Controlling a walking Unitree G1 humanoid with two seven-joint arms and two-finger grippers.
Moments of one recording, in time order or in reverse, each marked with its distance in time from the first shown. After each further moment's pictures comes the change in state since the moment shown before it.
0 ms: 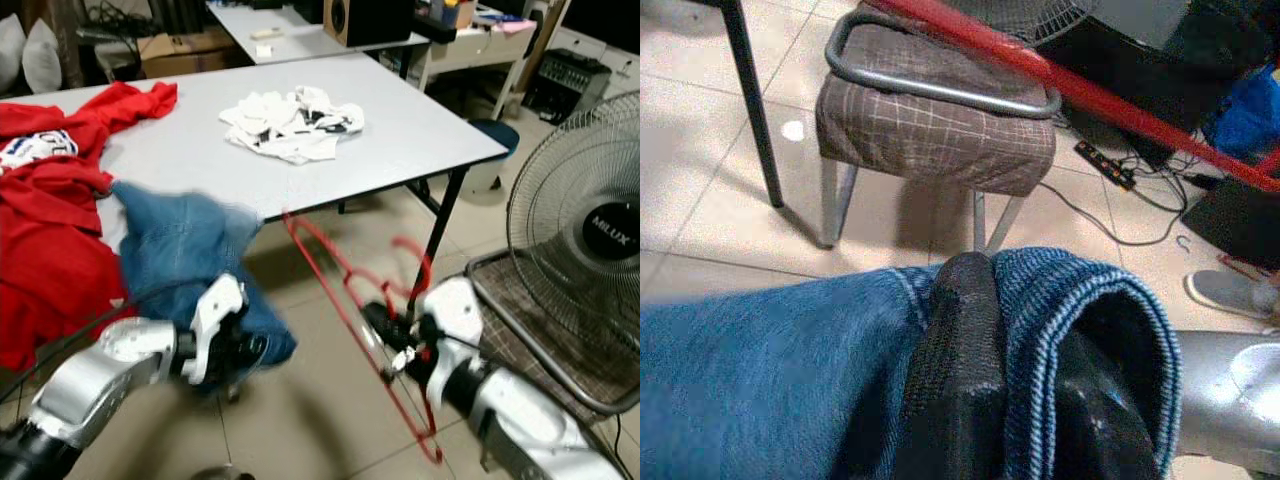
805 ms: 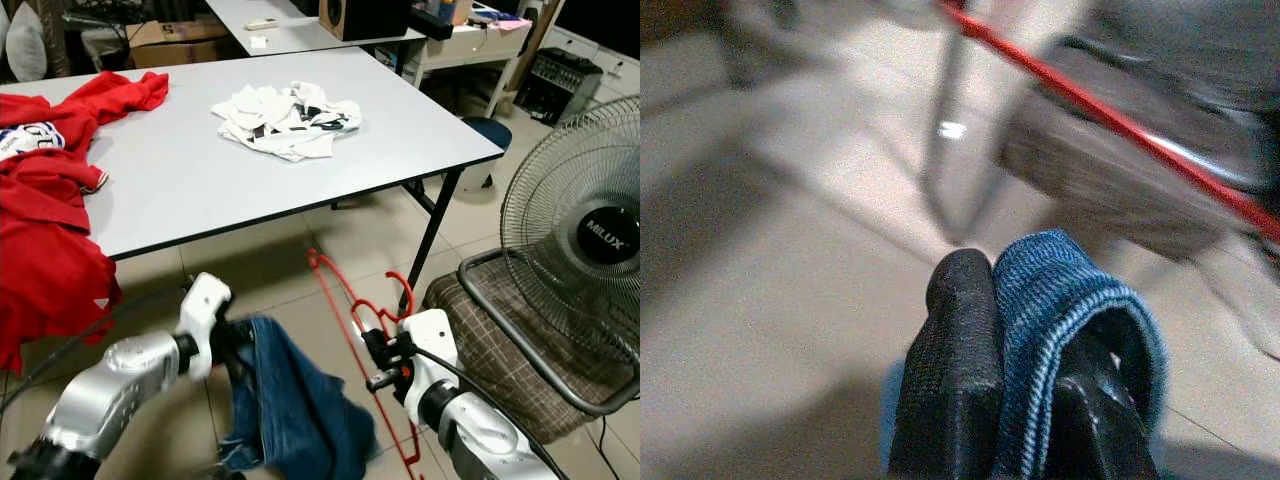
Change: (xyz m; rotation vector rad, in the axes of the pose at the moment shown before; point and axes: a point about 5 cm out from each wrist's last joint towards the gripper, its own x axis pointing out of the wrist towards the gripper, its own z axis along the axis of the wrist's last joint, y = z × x) left arm 0.004 0.040 -0.014 -0.147 -0.044 0.511; right arm 0.024 -0.008 -0.047 0.095 0.102 -0.196
